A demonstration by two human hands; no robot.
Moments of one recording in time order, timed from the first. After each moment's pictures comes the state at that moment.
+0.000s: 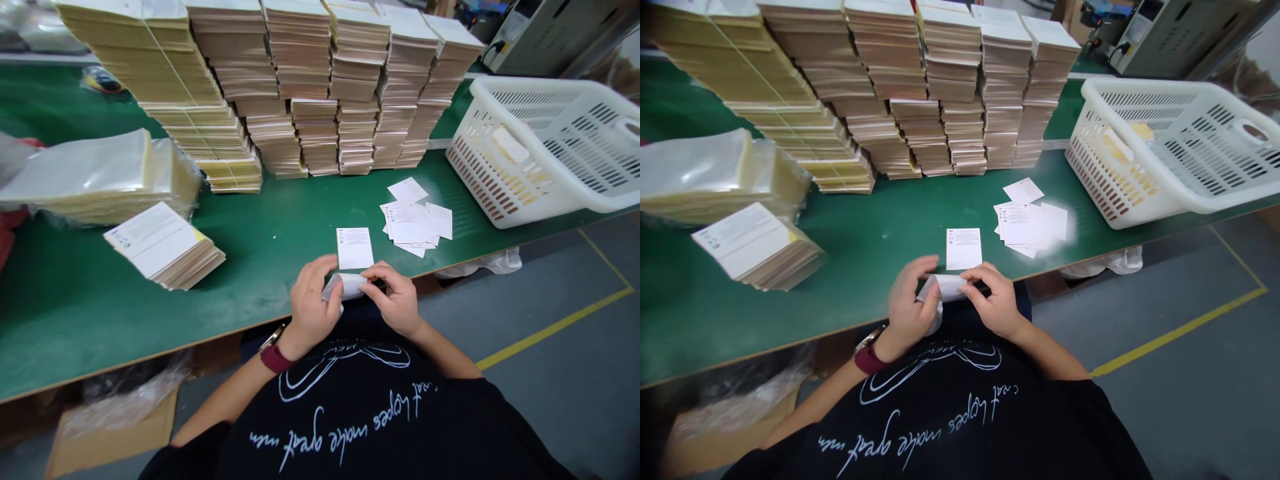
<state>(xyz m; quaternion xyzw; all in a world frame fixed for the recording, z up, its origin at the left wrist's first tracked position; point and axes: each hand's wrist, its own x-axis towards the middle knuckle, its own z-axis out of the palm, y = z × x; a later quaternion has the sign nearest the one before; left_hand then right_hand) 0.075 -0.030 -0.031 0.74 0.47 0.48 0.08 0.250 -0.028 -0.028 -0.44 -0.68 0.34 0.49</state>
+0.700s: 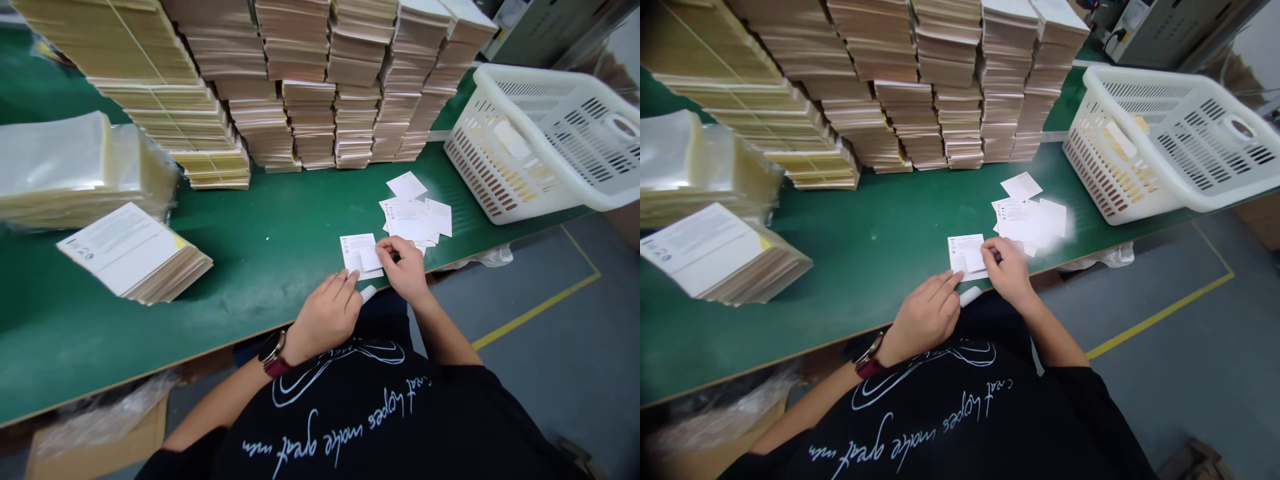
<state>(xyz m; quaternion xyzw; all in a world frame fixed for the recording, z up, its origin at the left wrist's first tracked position) 0.077 -0.031 -0.039 0.90 0.34 0.28 -0.05 0.268 0.019 -0.024 -0.59 -0.68 0.21 0.38</state>
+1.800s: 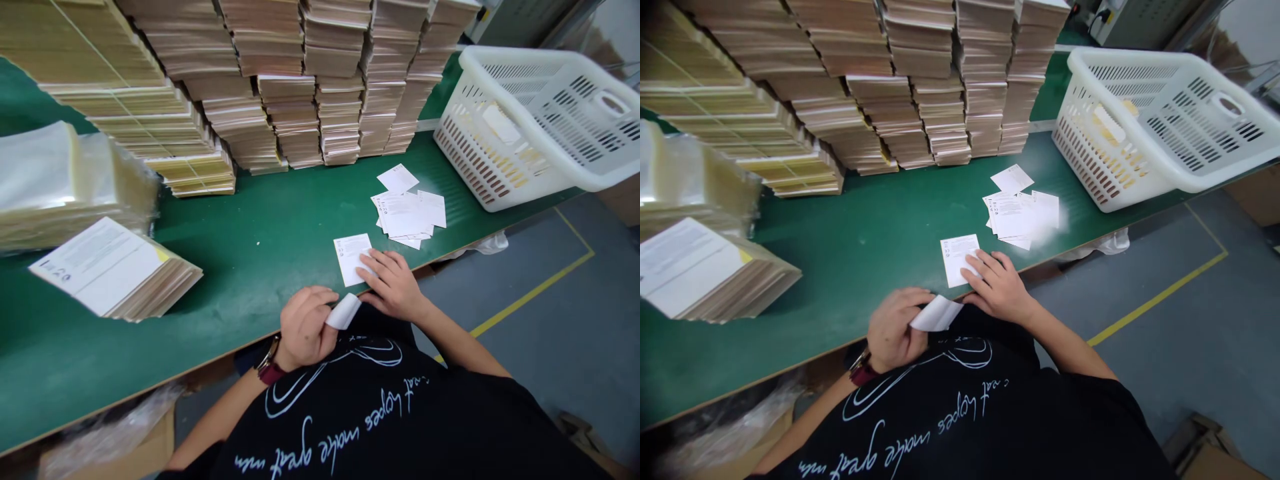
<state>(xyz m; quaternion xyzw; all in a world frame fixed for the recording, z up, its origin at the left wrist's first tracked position) 0.053 -0.034 -0.038 0.82 0.31 0.47 0.07 0.285 -0.018 -0.052 -0.37 -0.90 -0.06 0.22</state>
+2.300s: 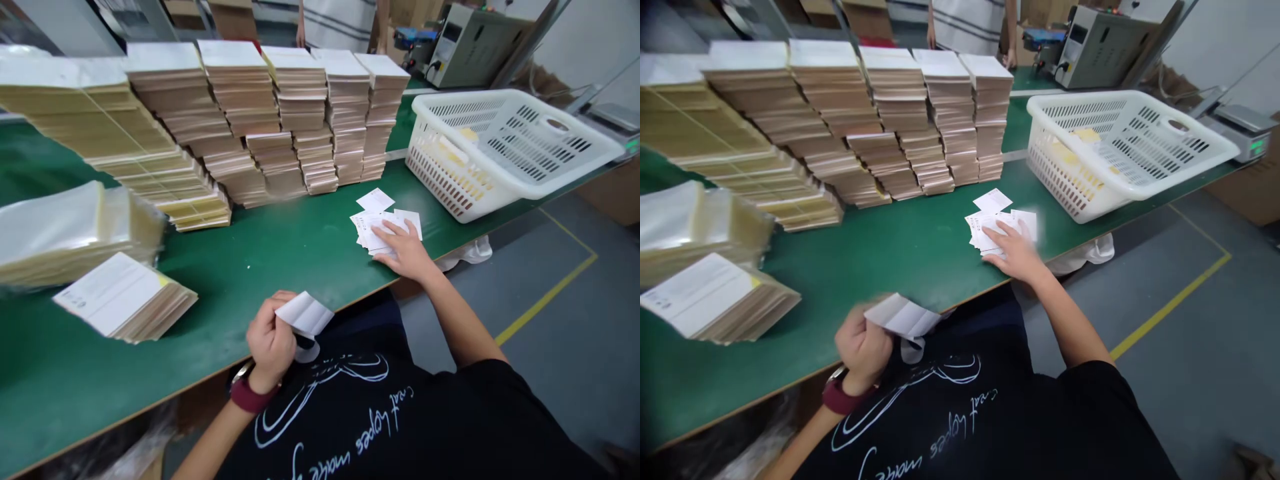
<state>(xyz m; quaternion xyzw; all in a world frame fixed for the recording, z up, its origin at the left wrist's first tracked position) 0.059 -0.033 -0.039 0.60 0.50 0.58 0.21 0.360 0.057 -0.031 -0.52 -0.84 0.02 0.17</state>
